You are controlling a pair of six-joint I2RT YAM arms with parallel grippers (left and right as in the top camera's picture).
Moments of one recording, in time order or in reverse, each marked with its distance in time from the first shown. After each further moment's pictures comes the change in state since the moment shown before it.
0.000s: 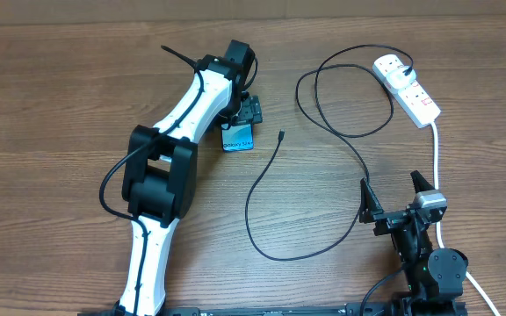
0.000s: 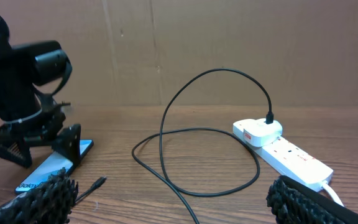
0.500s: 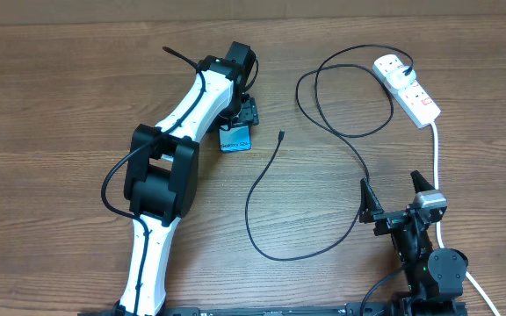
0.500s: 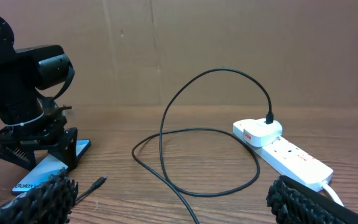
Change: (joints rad) left arm 0.000 0.016 0.010 -0.008 -0.002 -0.002; right arm 0.000 0.000 0.000 0.000 0.000 0.000
